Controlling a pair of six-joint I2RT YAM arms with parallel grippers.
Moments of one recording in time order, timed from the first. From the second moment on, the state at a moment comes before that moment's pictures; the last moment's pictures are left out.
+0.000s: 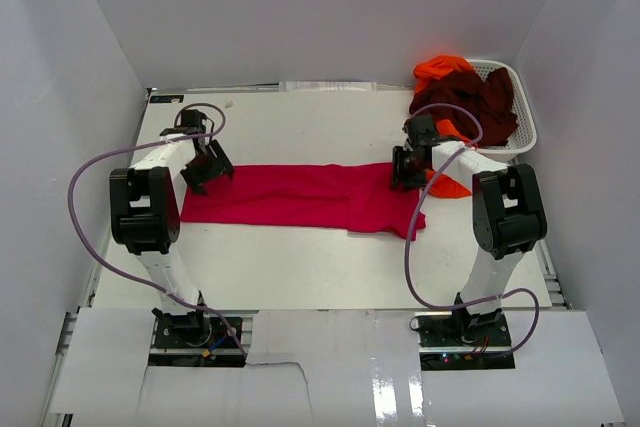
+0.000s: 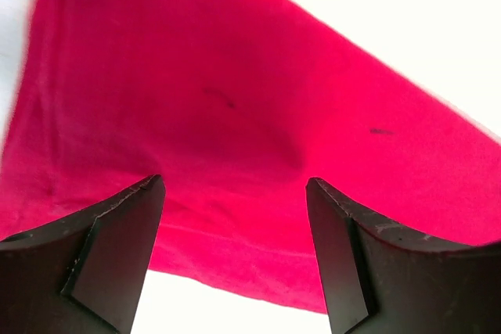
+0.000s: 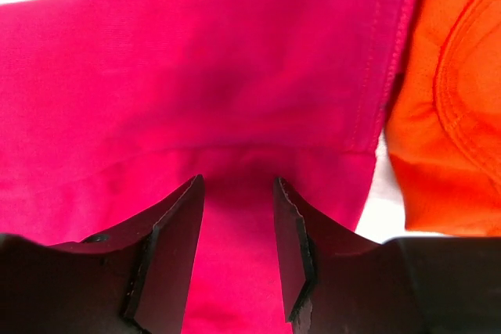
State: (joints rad) left arm 0.01 1.88 1.33 -0.69 -0.04 -0.51; right arm 0.29 1.81 1.21 -0.50 -0.10 0.28
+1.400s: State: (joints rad) left arm 0.11 1.71 1.05 -0.66 0.07 -0.55; right arm 0.17 2.51 2.19 -0.60 -0.33 0.31
